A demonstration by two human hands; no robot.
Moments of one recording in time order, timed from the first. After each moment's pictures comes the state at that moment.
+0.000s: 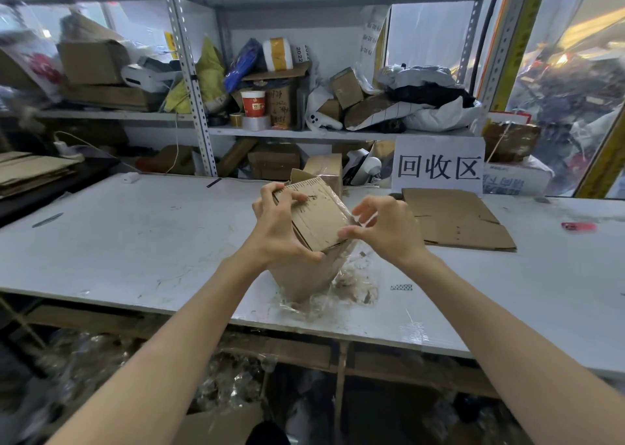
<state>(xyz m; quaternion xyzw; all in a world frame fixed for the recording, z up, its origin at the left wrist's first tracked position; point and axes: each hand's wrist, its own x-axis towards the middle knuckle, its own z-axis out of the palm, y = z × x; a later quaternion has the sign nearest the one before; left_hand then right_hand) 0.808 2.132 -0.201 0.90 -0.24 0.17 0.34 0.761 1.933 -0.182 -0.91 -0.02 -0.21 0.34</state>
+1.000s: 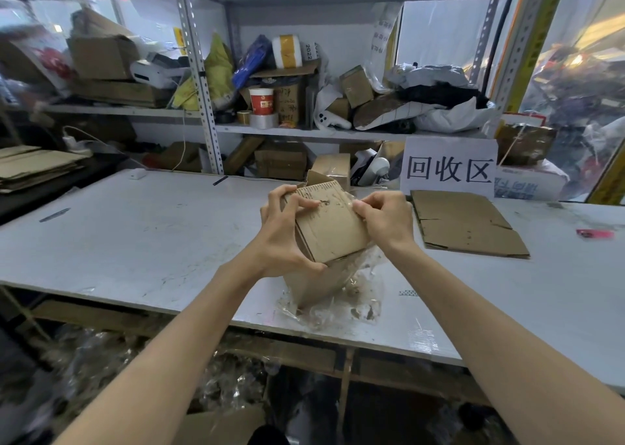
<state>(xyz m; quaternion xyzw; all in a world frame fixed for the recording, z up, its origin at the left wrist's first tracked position) 0.805 2.145 -0.202 0.88 -0.28 0.14 0.35 0.802 1.951 -0.187 -0.84 0.06 -0.26 0.47</state>
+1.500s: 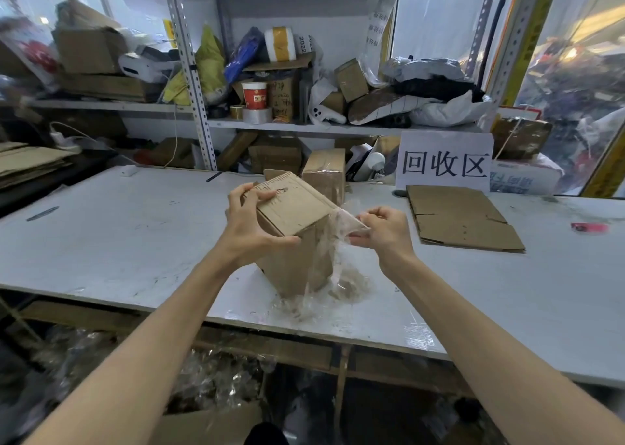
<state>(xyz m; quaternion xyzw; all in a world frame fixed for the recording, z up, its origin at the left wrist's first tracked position) 0.831 2.170 -0.212 0.88 -0.16 0.14 0.42 0.799 1.943 -0.214 -0.68 0.12 -0.15 0.71</state>
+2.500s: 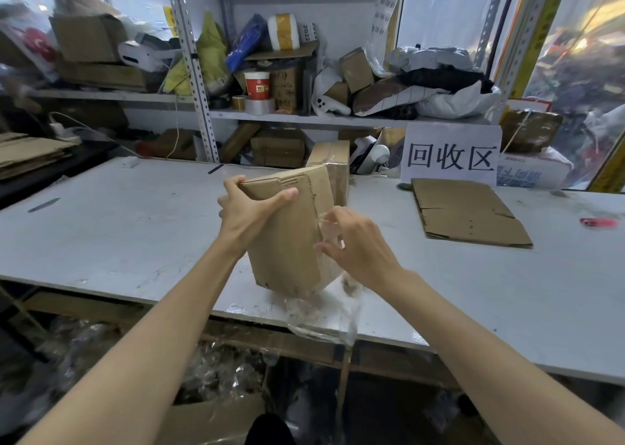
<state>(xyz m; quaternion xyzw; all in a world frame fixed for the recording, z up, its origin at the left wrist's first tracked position) 0.842 2.165 -0.205 0.81 0.03 0.11 0.57 0.777 1.976 -0.218 -0.93 -0.18 -0.20 0.26</state>
